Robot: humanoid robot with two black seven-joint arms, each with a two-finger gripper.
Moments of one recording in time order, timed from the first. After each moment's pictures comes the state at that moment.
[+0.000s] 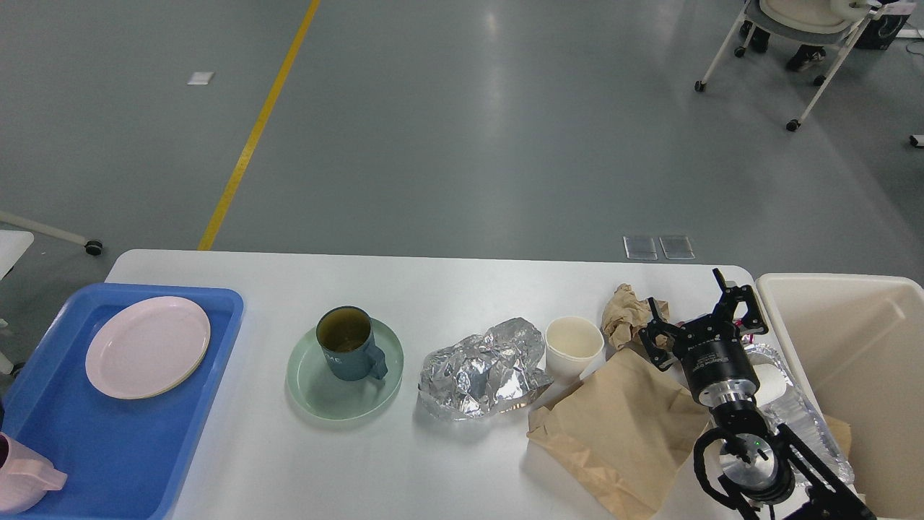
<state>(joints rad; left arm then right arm) -1.14 0.71 1.18 -0.42 0.03 -0.96 0.18 0.13 -0.12 1.25 1.04 -0.28 0.20 0.32</state>
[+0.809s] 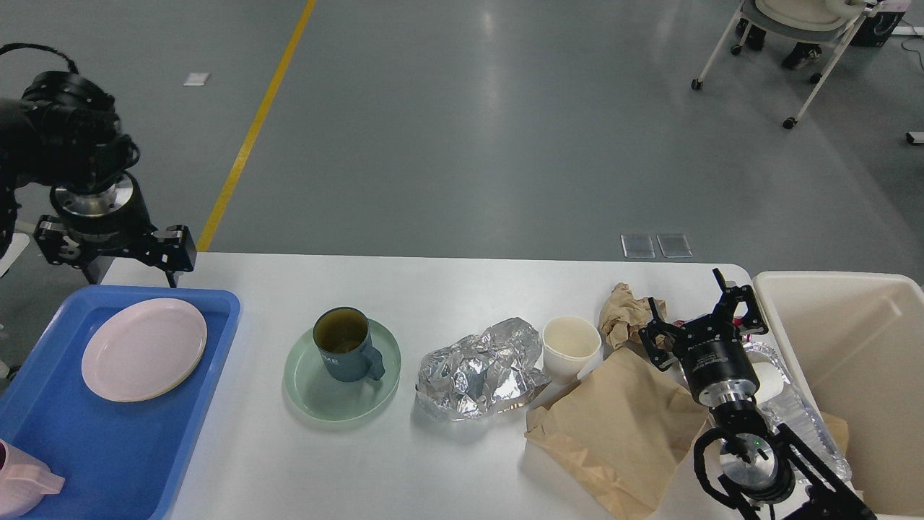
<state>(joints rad) -1.77 0.21 1.60 -0.71 0.01 -0.96 -0.01 0.13 -0.12 1.25 1.04 -0.28 0.20 0.32</state>
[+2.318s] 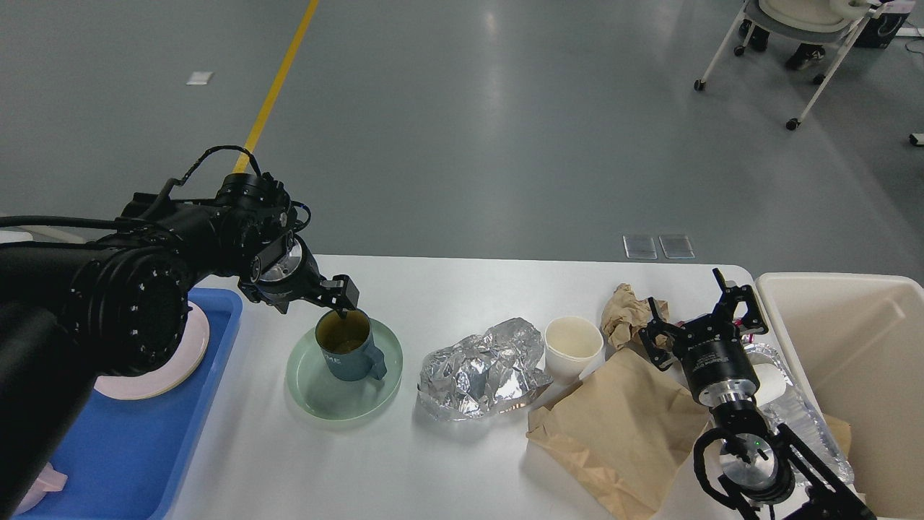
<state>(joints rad) -1.42 -0.03 1.38 -0.42 -0.01 -0.77 -0.07 0.13 -0.12 1.25 1.04 -0.28 0.20 0.32</state>
